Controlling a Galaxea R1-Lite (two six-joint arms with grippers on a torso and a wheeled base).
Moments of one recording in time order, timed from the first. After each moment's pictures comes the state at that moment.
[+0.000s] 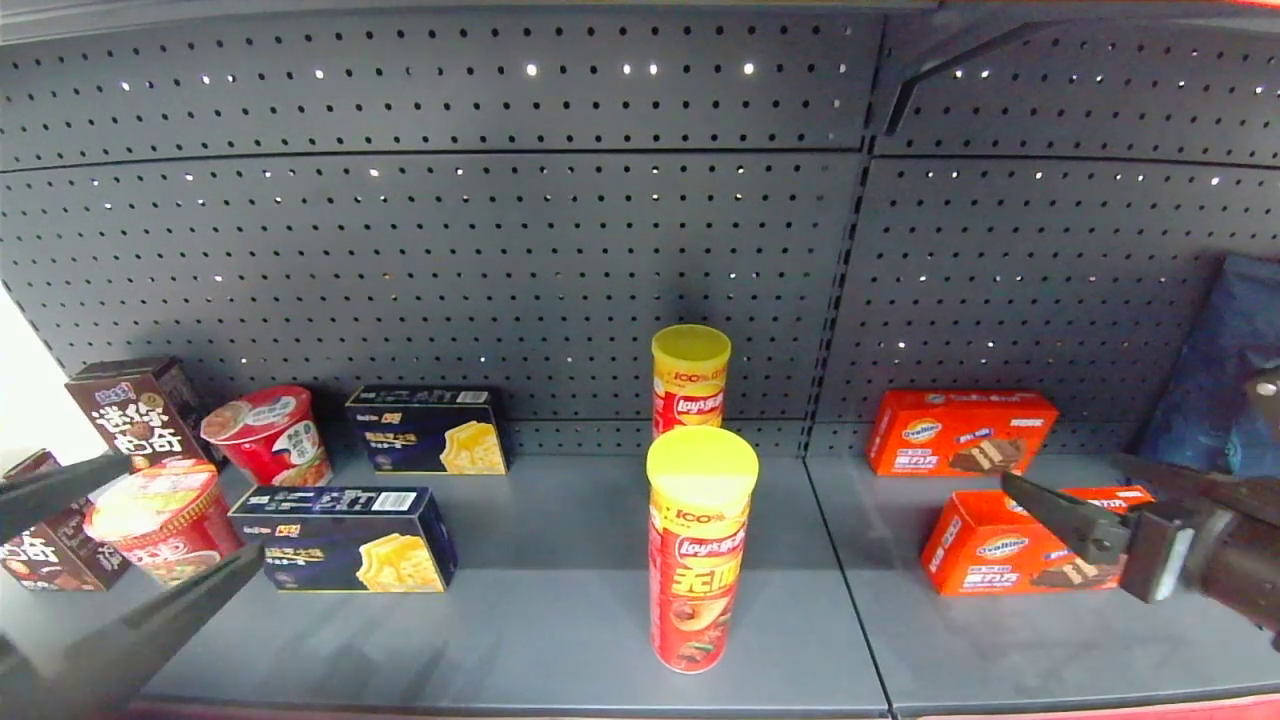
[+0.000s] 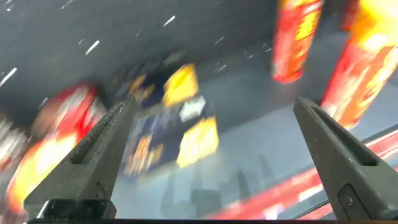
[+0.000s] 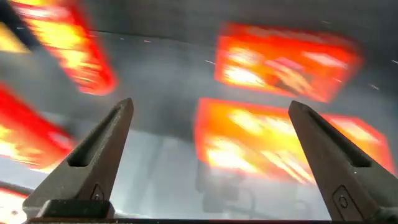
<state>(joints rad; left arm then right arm) -0.07 0.81 -0.40 -0.31 -0.28 0.17 0.41 1.12 -0.41 -0.54 -0.17 0.06</state>
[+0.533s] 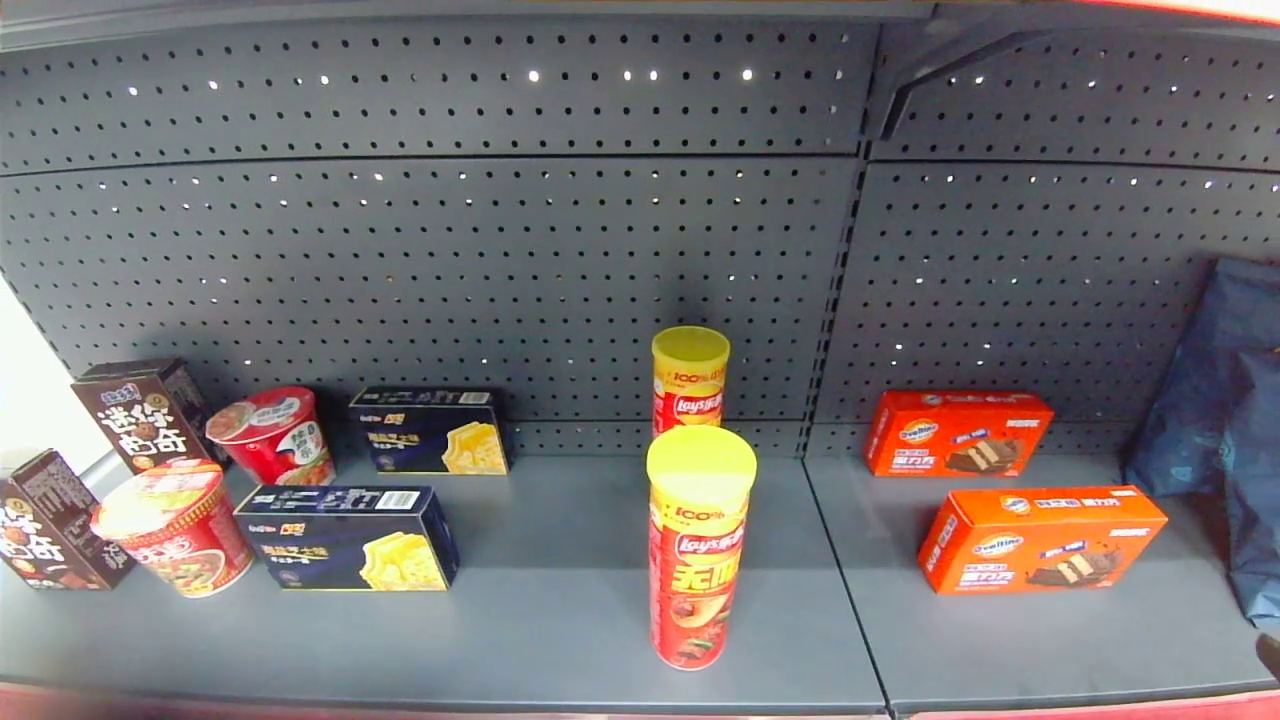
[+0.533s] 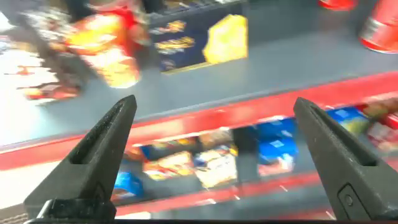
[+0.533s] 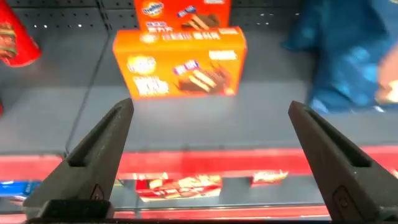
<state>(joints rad) 0.01 0.18 -0.32 0.32 -0.10 0.16 0.19 0.55 -0.22 -0.15 -0.23 0.03</state>
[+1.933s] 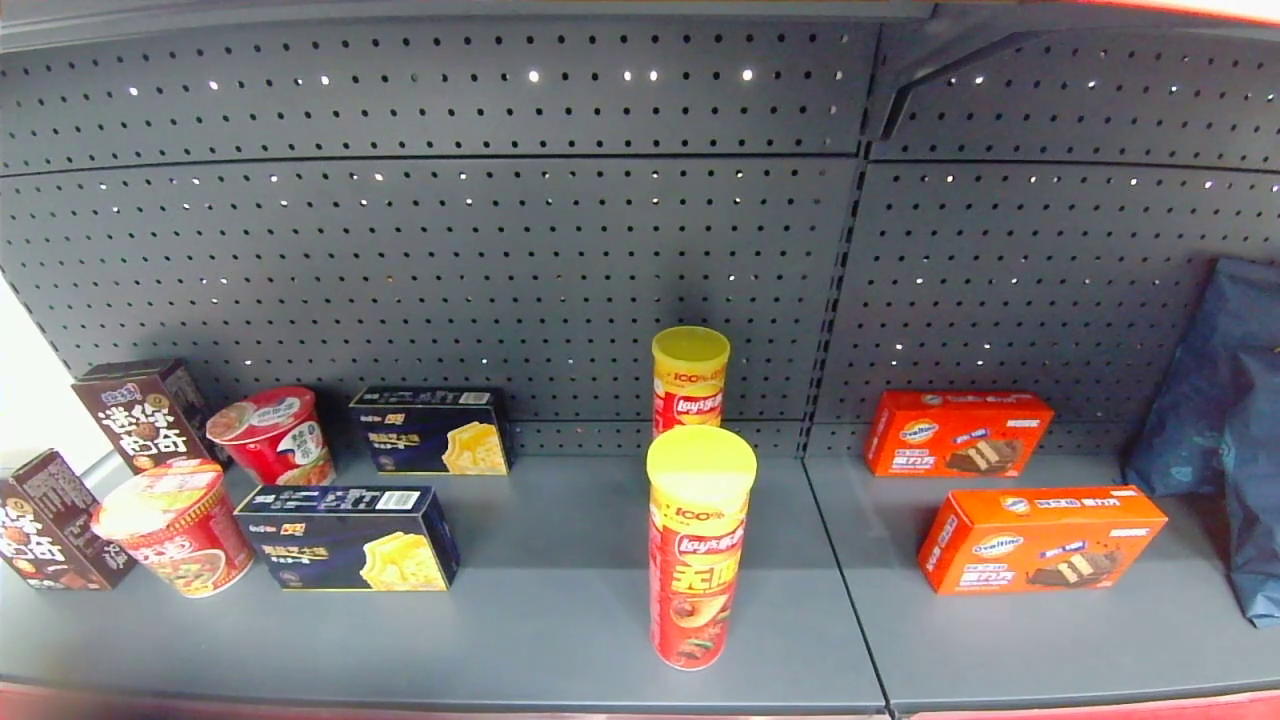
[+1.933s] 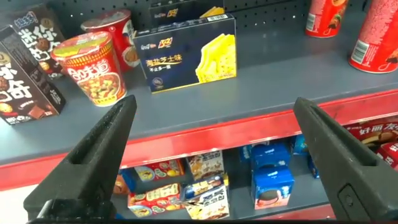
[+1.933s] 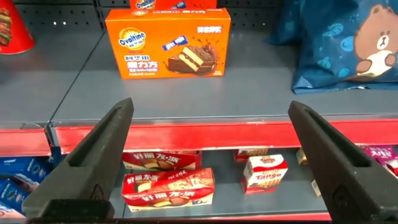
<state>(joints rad) 0.00 0.00 -0.03 0.03 -0.14 0.11 0.13 0.09 -0.01 -0.04 -0.19 -0.02</state>
